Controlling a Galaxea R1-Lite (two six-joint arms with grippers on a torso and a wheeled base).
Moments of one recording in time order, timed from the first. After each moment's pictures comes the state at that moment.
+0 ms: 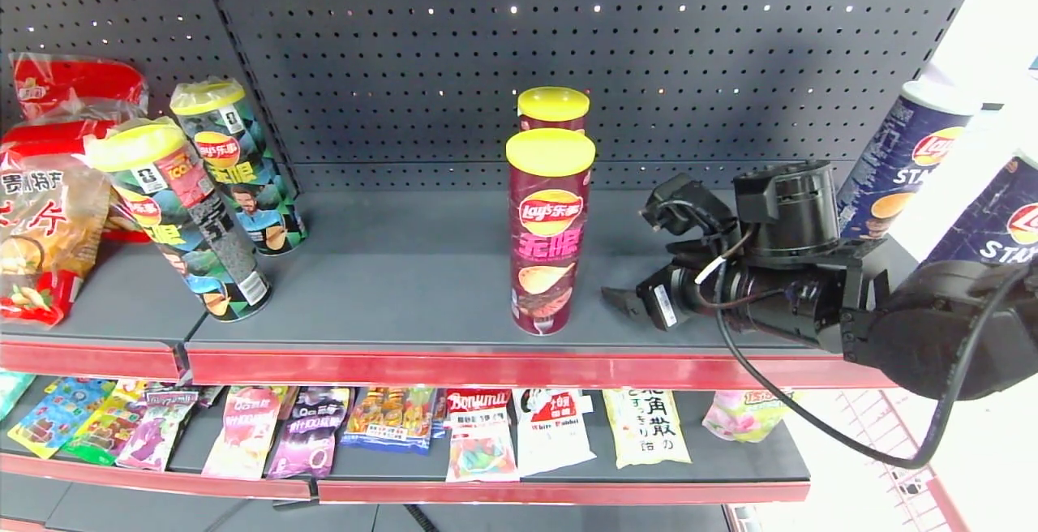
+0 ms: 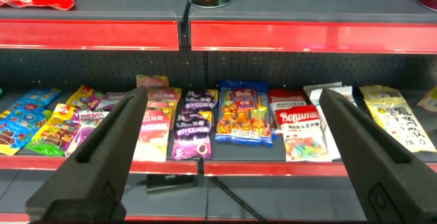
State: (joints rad) left arm 0.00 0.00 0.00 0.00 0.00 0.00; right arm 0.55 1.80 -0.96 -0.39 -0.16 -0.23
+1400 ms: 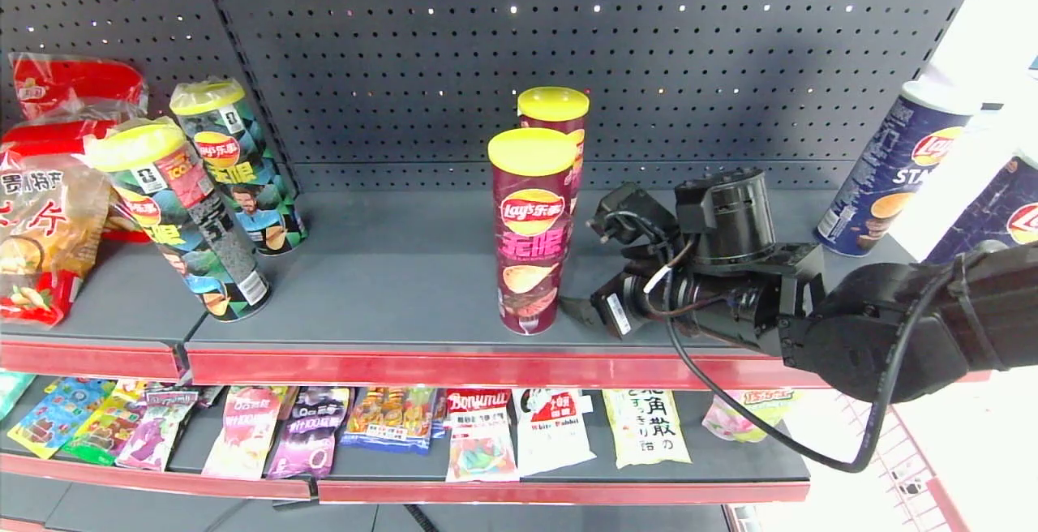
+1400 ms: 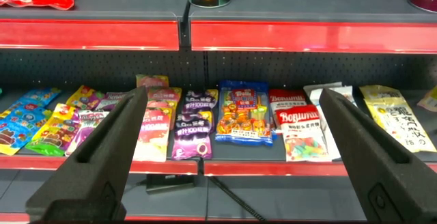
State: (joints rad) left arm 0.00 0.00 0.00 0.00 0.00 0.00; right arm 0.65 1.88 -1.04 -0.39 -0.16 -0.23
